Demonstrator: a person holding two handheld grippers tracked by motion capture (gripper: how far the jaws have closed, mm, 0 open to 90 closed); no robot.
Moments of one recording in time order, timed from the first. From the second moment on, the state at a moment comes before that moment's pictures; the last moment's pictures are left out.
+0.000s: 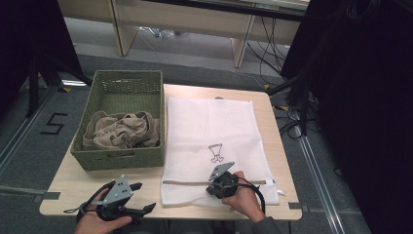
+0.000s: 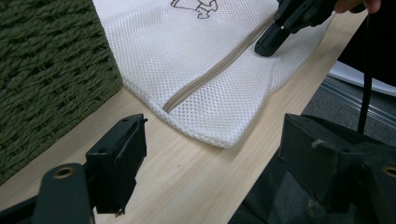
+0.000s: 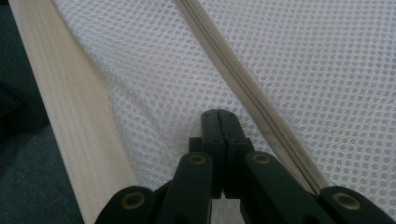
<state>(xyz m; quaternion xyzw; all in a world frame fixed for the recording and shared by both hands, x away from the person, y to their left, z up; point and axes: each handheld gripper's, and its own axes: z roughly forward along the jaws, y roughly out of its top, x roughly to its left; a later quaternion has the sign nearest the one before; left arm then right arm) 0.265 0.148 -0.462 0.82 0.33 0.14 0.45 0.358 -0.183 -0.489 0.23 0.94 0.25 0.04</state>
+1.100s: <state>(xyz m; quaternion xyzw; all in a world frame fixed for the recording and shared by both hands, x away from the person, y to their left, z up) 0.265 0.148 -0.459 0.82 0.33 0.14 0.46 0.345 -0.274 -0.458 0.41 0.84 0.33 0.12</state>
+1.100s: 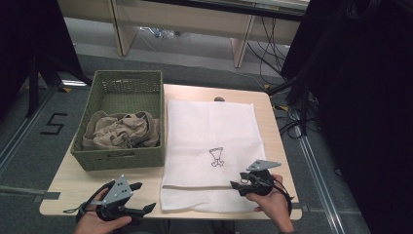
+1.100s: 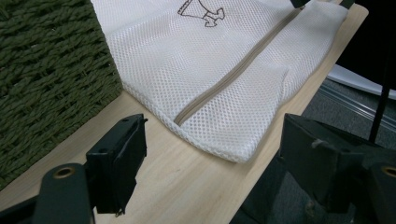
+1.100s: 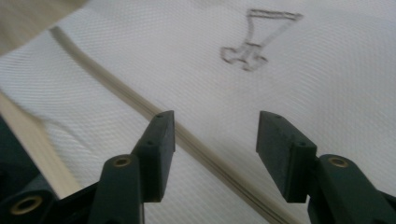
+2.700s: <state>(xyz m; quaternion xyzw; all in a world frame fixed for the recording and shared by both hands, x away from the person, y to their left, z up) 0.267 0.146 -0.463 0.82 0.33 0.13 0.44 0.336 -0.385 -0.491 0.53 0.80 0.26 0.12</state>
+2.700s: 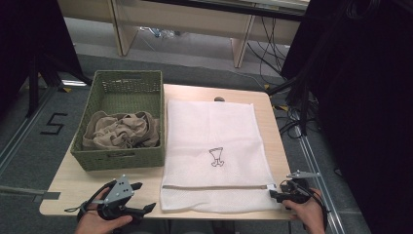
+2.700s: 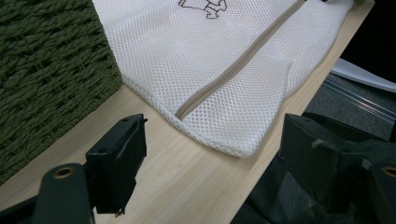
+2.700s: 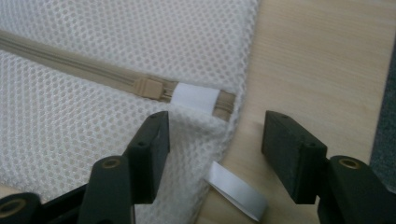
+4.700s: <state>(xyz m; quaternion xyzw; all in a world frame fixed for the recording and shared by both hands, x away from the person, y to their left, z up) 0.272 0.138 -0.459 0.82 0.33 0.11 0.46 0.330 -0.364 -0.463 0.49 0.81 0.29 0.17</state>
